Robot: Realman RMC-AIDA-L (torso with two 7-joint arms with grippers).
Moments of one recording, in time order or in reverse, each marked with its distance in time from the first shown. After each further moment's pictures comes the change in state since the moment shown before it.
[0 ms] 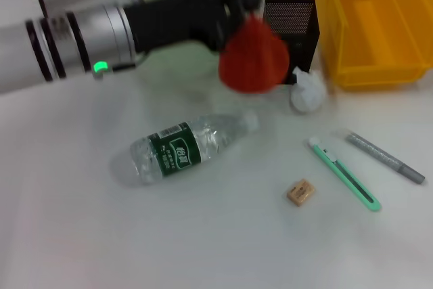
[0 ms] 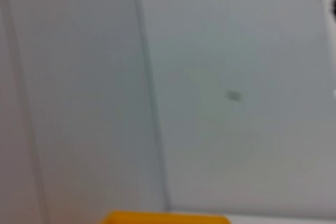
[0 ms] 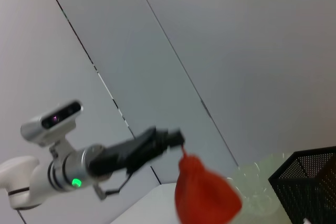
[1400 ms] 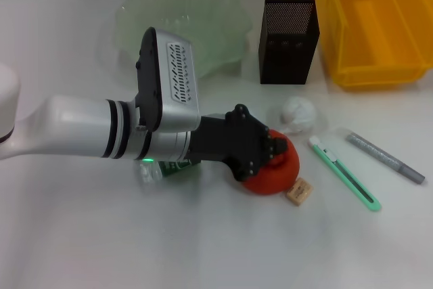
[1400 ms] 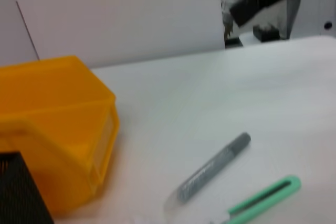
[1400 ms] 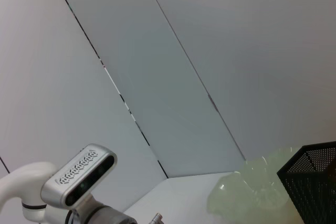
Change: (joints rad) left arm 0.003 -0.008 0.432 -0.018 0.148 -0.185 0.009; right arm -0.013 0.003 -0.012 -0.030 -0.001 -0.027 0.018
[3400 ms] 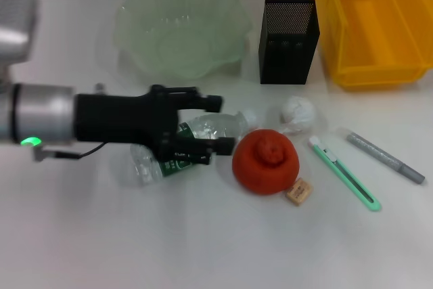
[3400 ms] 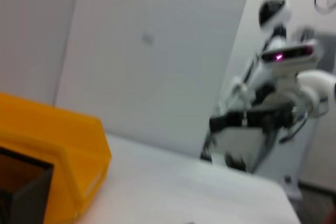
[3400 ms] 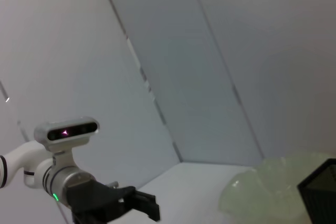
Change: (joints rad) left arm 0.019 0.013 -0.891 -0.044 0.468 0.729 -0.268; right arm 0.058 -0.002 -0.019 -0.133 -0.007 -0.037 0.058
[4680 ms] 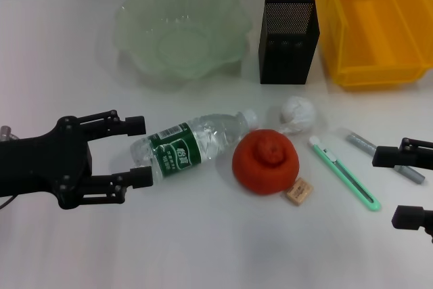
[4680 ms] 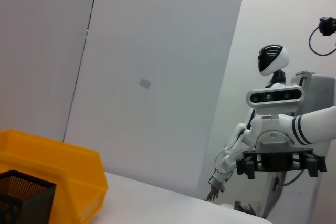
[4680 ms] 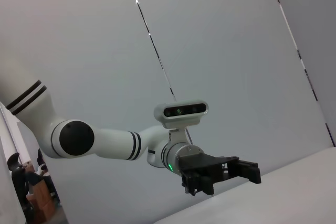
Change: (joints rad) left arm 0.221 0.070 -0.042 0.010 -0.139 0.205 0.115; right arm 0.072 0.006 -0.233 0.098 -0.002 -0.177 -0.154
